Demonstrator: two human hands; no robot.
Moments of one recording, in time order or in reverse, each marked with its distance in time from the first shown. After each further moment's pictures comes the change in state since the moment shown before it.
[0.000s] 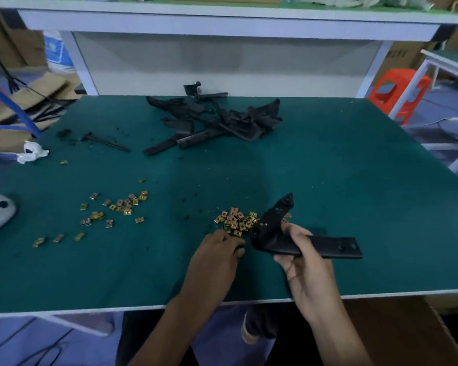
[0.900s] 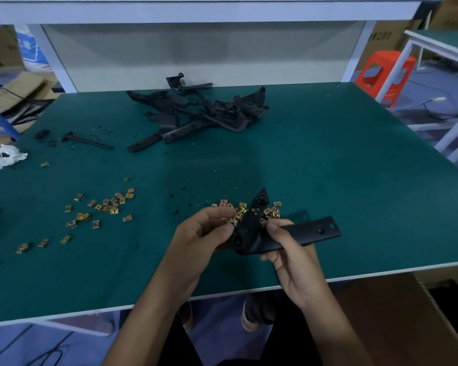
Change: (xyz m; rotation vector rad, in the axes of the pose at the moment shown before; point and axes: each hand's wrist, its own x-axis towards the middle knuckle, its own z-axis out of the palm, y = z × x) left_hand -0.002 0.020 -0.042 -1.188 -0.079 -0.200; right_hand 0.003 0.009 -0.006 -0.056 -0.142 -0.018
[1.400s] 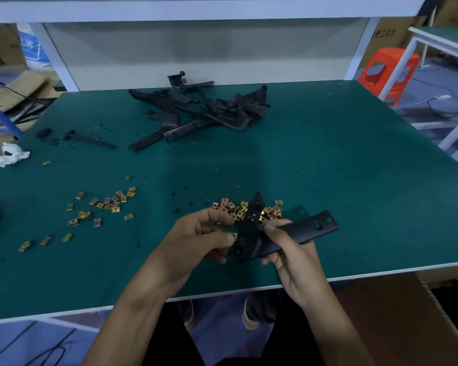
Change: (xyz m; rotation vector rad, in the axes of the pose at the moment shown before) left_hand -0.001 0.018 -0.013 0.072 -0.105 -0.177; right_hand 0.000 0.001 -0.001 -0.045 -0.020 0.016
